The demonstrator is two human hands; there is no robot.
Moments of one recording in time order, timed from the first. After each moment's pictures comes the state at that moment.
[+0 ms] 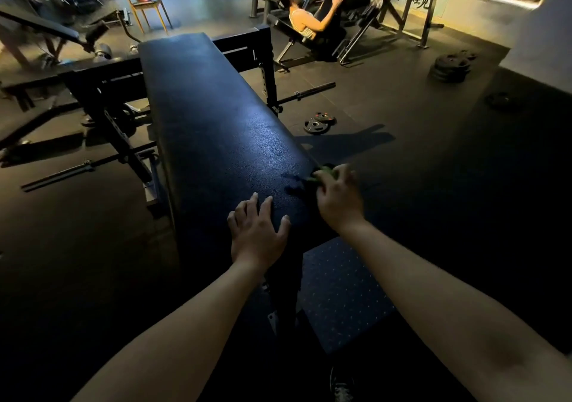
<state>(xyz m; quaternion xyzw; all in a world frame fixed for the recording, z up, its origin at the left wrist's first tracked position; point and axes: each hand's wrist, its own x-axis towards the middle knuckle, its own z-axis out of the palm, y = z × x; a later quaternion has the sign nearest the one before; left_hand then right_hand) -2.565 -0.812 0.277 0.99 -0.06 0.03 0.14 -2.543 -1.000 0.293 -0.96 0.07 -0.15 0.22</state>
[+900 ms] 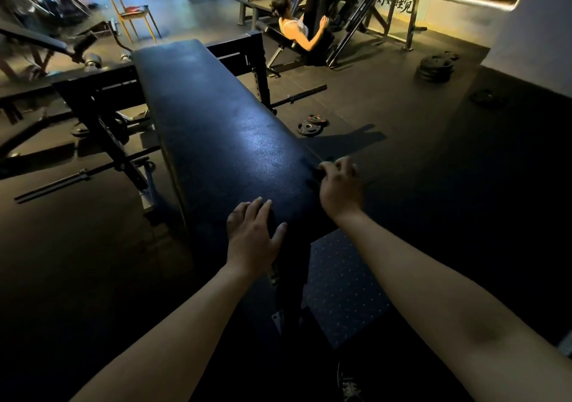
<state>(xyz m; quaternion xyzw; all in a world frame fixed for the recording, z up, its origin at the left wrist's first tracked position) -2.580 -0.769 0.271 0.97 -0.15 0.08 0.16 -2.551 -0.979 0.300 -0.95 0.13 -0.18 0.21</state>
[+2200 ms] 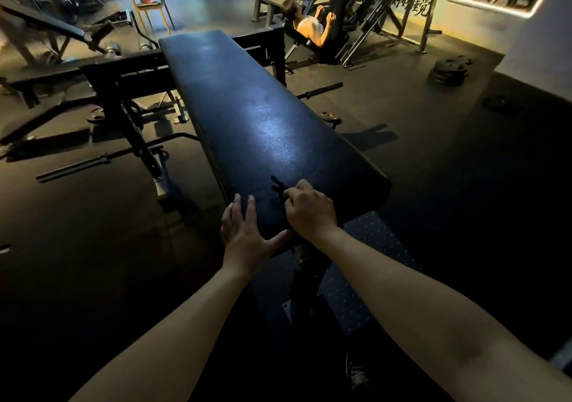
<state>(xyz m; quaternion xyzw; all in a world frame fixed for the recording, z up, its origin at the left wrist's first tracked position) -2.614 -0.668 0.256 0.96 -0.05 0.03 0.26 -2.599 -0.825 0.301 -0.97 0.02 -0.06 0.22</state>
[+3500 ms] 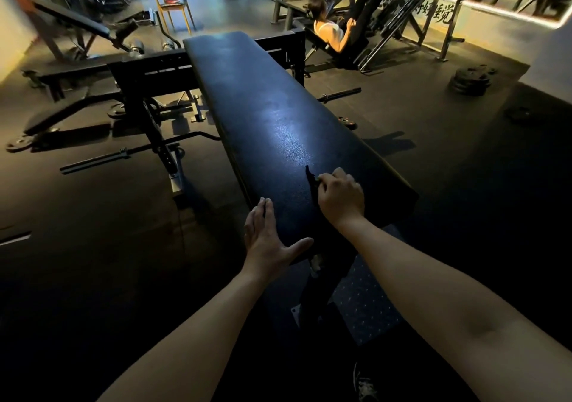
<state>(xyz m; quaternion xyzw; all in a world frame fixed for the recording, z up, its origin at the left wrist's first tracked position) -2.614 -0.661 0.257 0.93 -0.07 0.02 0.35 -2.556 -0.840 0.298 -0.97 0.09 -0.12 0.17</state>
